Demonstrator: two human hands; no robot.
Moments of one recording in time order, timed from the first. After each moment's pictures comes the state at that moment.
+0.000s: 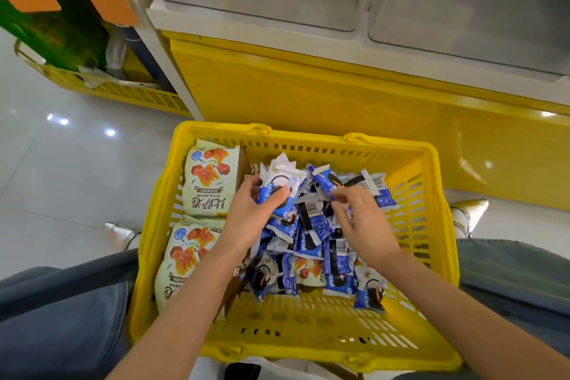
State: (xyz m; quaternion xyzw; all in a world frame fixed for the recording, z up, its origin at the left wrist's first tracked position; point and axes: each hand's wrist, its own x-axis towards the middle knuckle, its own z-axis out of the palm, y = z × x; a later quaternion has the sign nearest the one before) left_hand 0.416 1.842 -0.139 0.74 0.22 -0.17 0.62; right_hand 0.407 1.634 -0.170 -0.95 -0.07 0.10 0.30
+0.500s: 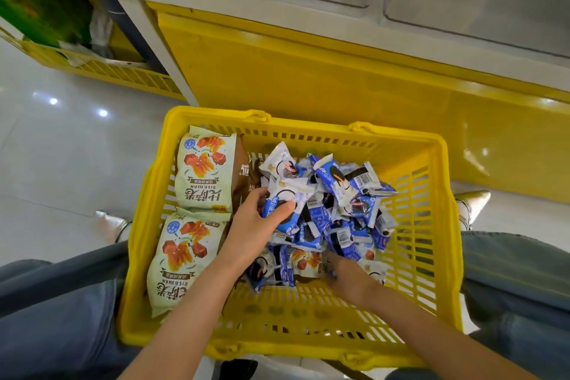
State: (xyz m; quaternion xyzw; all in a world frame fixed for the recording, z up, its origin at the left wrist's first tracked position) left_hand 0.395 1.838 -0.150 0.73 0.22 -0.24 0.60; right_hand 0.339 1.636 -0.237 -0.84 0.00 0.49 0.25
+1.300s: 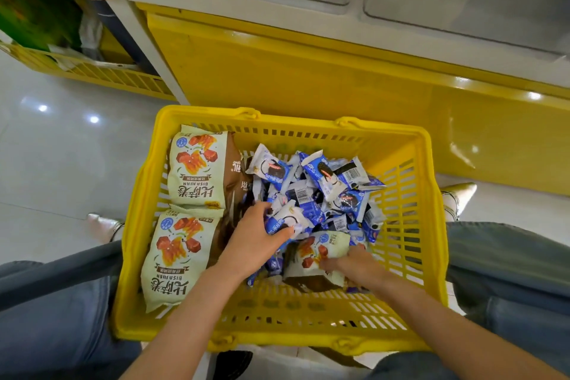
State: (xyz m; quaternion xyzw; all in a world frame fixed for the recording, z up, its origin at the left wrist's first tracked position) left_hand 0.376 1.833 -0.170 0.84 0.10 -0.30 0.43; right_hand 0.352 1.631 -0.190 -0.74 0.29 0.47 0.39
